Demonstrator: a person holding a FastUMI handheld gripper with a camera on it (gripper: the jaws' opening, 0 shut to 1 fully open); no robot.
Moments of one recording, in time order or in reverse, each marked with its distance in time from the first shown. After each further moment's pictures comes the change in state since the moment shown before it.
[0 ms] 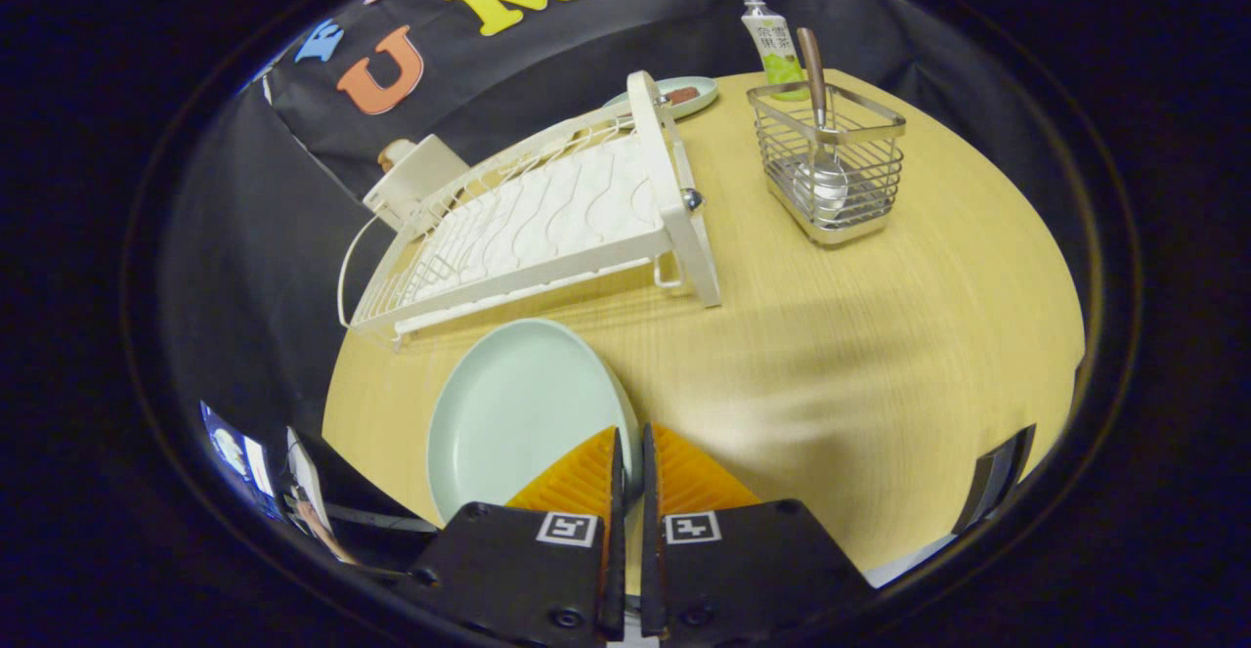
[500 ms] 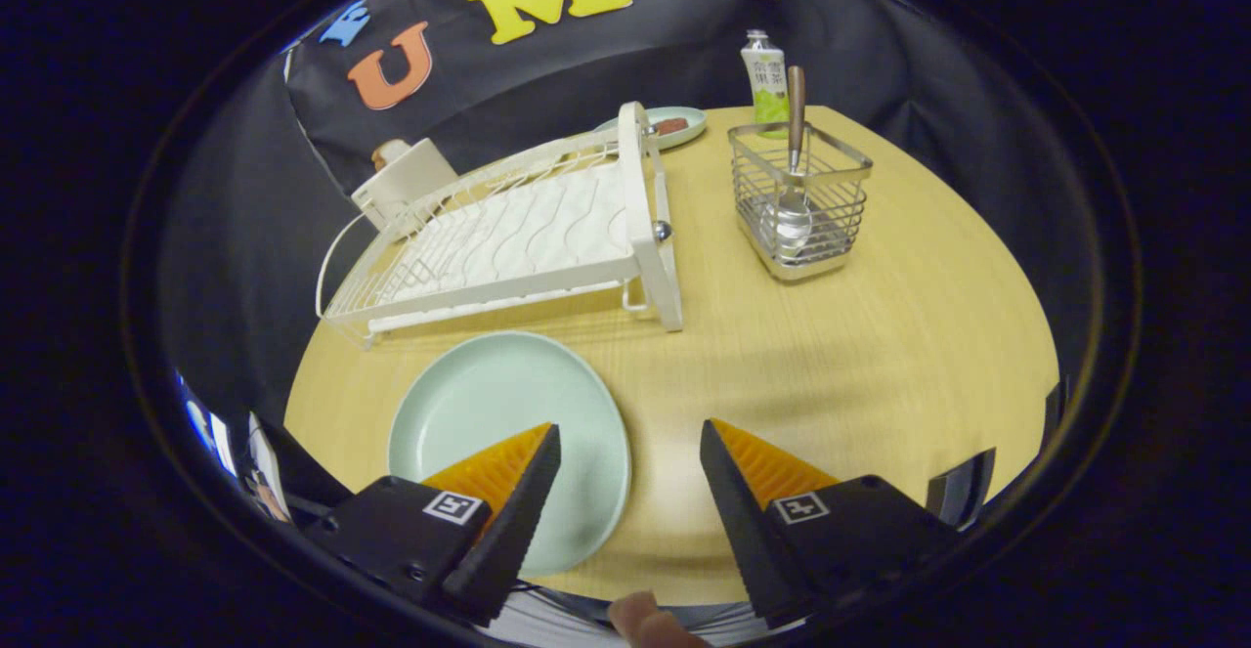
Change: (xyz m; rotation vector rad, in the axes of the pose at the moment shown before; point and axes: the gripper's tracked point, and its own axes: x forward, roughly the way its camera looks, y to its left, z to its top) arm -0.024 -0.014 0.006 -0.063 -0.108 -0.088
